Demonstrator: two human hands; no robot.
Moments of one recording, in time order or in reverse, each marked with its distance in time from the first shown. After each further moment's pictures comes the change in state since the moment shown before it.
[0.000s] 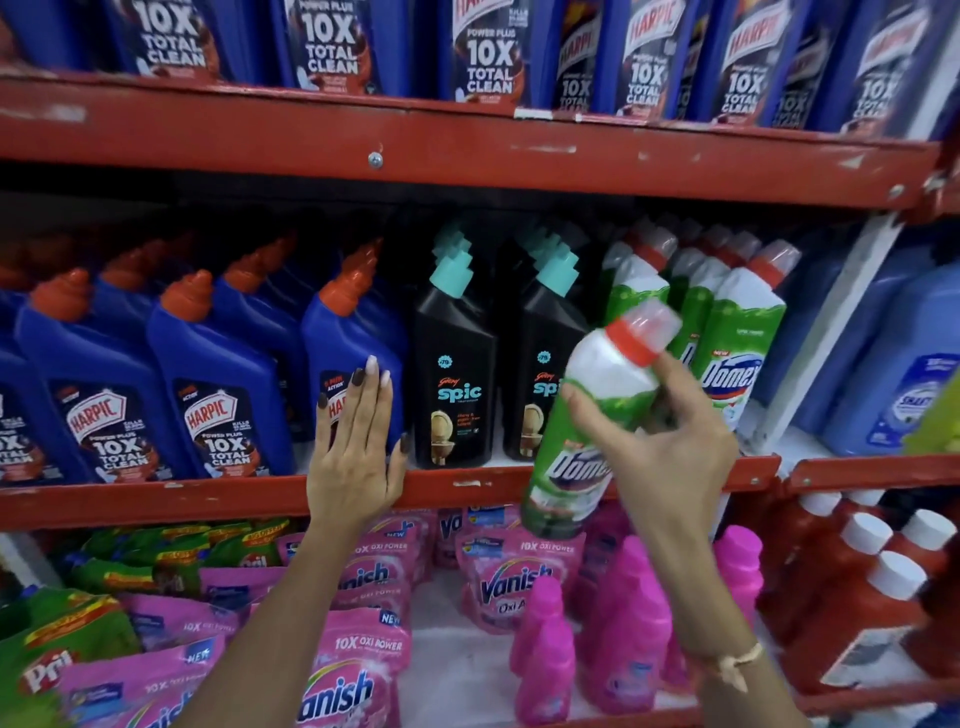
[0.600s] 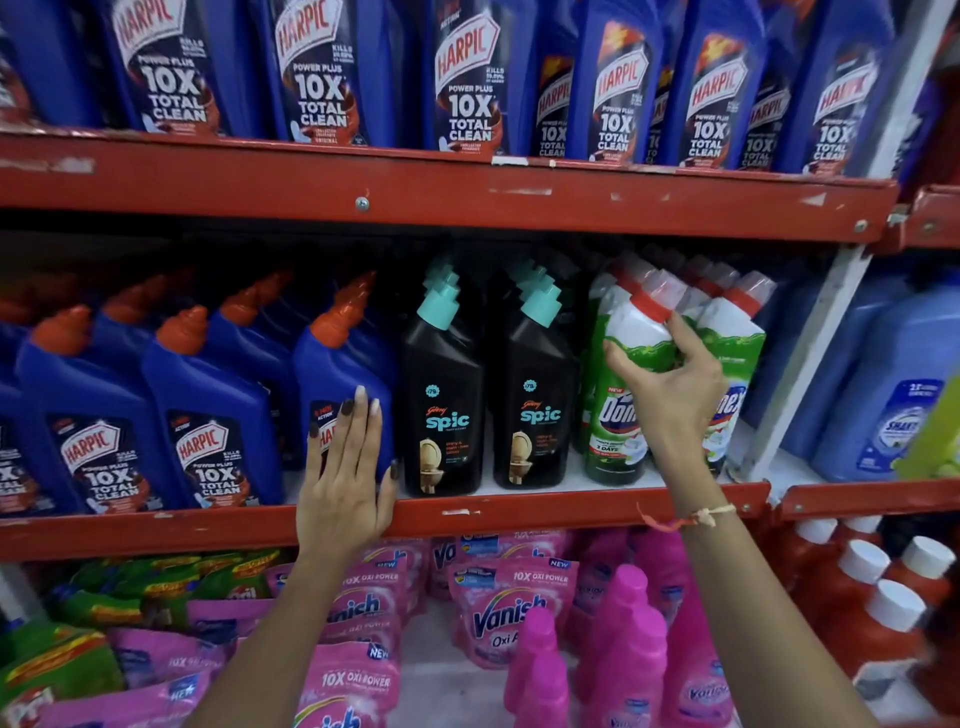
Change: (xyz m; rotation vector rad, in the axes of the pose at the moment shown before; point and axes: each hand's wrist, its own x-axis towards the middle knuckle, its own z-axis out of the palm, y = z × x) left_hand 0.001 0.002 0.000 0.023 -0.045 -0.012; right_hand 0.098 0.048 0.013 -0.067 0.088 -0.001
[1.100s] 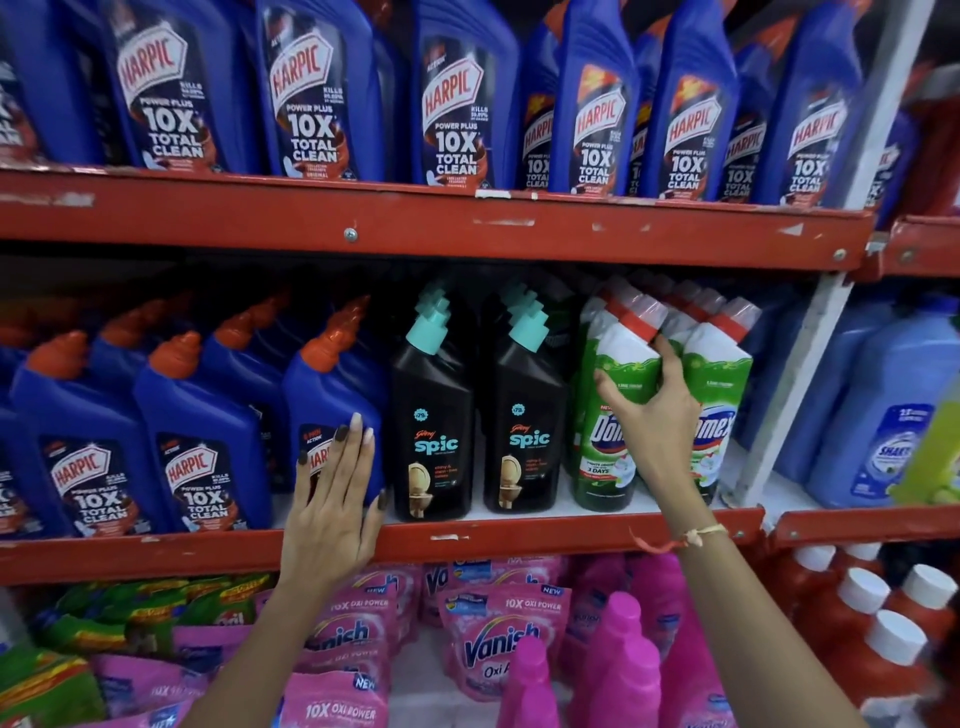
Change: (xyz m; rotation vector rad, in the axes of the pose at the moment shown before) left_hand -0.001 0.001 -0.009 -0.010 -0.066 0.051; right_hand 0.008 0.019 0.000 -0.130 -0.148 0.004
